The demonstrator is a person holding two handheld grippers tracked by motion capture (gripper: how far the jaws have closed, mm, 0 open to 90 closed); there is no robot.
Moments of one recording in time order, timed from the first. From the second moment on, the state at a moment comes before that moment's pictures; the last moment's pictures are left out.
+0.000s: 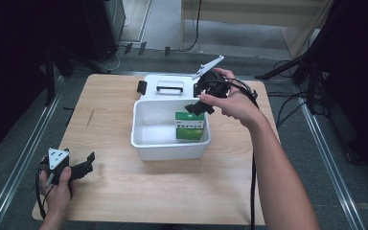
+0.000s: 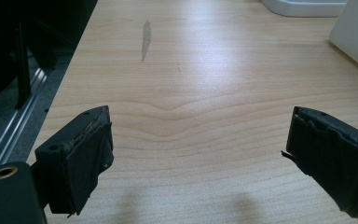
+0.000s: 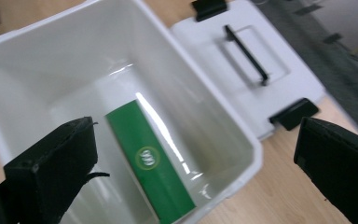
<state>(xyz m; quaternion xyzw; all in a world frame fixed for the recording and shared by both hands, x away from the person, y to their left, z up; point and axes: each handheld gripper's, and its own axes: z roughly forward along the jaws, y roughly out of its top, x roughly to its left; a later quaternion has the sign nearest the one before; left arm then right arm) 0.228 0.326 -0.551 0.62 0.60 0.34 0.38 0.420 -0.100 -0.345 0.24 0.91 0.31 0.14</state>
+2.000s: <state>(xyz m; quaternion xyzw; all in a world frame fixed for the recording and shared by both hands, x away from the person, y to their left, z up) 0.228 0.326 -0.551 0.62 0.60 0.34 0.38 0.320 -0.263 -0.437 0.45 0.64 0.49 0.38</state>
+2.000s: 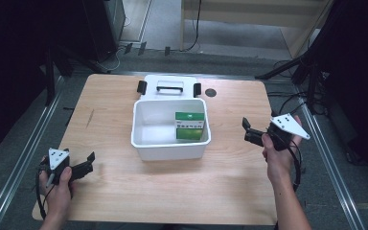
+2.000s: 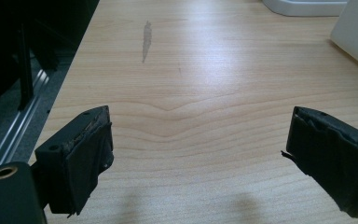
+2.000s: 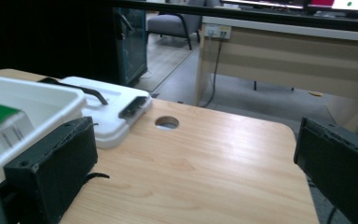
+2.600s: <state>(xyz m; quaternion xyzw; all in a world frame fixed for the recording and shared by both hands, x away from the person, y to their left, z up) 0.228 0.326 -0.551 0.62 0.60 0.34 0.38 0.266 -0.323 -0.520 0.50 0.62 0.49 0.35</state>
